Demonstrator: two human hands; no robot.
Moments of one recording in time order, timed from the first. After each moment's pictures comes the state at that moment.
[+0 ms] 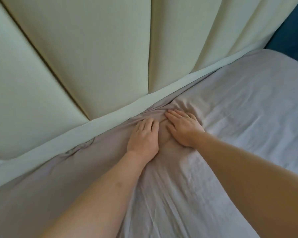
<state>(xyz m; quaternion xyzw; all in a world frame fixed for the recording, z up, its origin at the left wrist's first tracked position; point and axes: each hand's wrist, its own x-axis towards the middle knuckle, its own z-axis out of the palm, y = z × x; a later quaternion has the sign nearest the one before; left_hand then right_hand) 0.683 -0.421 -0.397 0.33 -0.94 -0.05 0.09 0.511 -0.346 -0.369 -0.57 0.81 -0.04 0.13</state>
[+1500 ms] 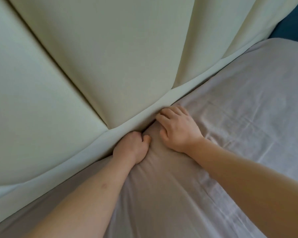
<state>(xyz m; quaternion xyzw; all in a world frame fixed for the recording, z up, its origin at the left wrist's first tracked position) 0.559 -0.501 -0.426 0.45 -0.87 -0.21 -0.03 0.391 -0.401 -0.400 -0.63 0.77 -0.14 -0.03</state>
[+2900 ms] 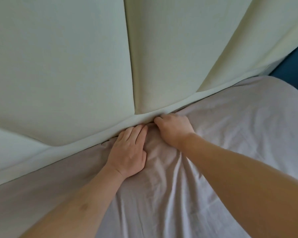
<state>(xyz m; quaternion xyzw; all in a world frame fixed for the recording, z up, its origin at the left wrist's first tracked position) 0.457 -0.449 -0.395 0.35 -0.94 -0.02 0.06 0.258 -0.426 -0.371 -0.71 0.70 0.00 0.00</state>
